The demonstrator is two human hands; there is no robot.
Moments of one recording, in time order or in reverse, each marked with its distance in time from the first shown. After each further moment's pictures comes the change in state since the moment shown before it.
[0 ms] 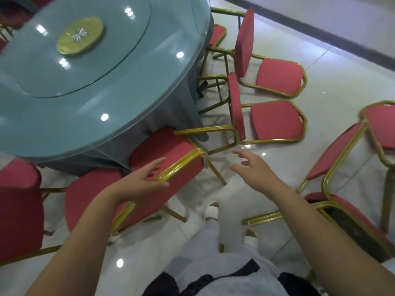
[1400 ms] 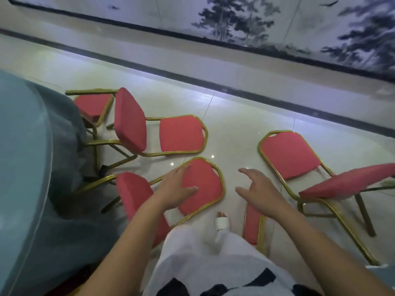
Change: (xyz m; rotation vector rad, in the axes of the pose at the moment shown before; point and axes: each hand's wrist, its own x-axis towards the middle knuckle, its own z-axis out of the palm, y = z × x) left_hand 0.455 0.544 0.053 0.369 -0.087 0.402; right_hand 0.228 0.030 -0.474 -0.204 0.425 0.241
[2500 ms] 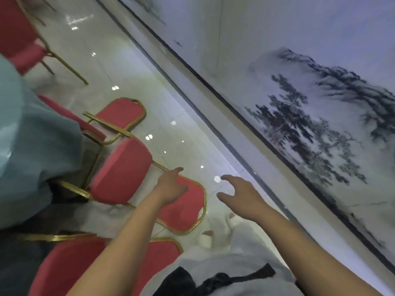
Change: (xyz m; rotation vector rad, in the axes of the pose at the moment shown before) left_hand 0.517 0.146 -0.285 -0.420 0.335 -0.447; right_hand 0.626 -0.230 -0.289 -0.350 -0.428 -0.348
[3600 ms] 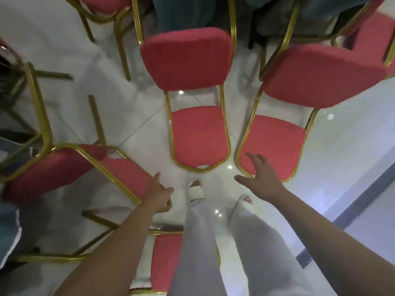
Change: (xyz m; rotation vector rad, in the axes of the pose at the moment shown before) left_hand -0.252 -0.275 0.396 -1.485 0.567 -1.262; right_hand 0.033 0.016 0.331 -0.918 -0.823 -0.625
